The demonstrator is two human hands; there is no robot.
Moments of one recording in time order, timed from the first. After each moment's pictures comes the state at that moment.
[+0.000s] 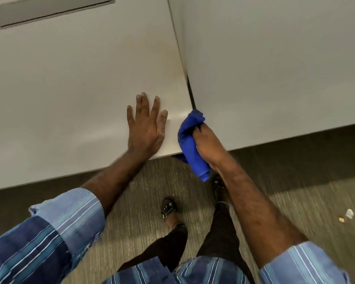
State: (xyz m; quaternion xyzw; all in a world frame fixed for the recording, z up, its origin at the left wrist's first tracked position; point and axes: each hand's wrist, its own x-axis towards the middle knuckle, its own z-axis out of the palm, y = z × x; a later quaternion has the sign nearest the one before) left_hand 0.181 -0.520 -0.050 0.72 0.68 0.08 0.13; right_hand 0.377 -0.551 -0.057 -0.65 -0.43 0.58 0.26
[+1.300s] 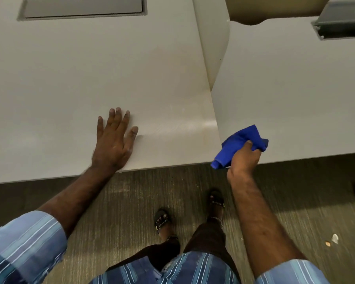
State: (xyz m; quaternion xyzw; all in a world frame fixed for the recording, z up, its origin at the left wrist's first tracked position) left_hand 0.018 -0.546 -0.066 0.72 0.67 0.15 0.09; right_hand 0.371 -0.556 -0.061 -0.74 -0.06 0.38 0.55
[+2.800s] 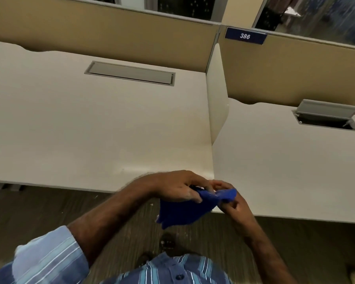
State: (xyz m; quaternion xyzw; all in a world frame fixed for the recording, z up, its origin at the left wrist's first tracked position) left_hand 0.139 -0.575 0.128 0.77 0.37 0.03 0.53; right_hand 0.399 -0.617 0.034 -0.54 -0.55 0.56 0.30
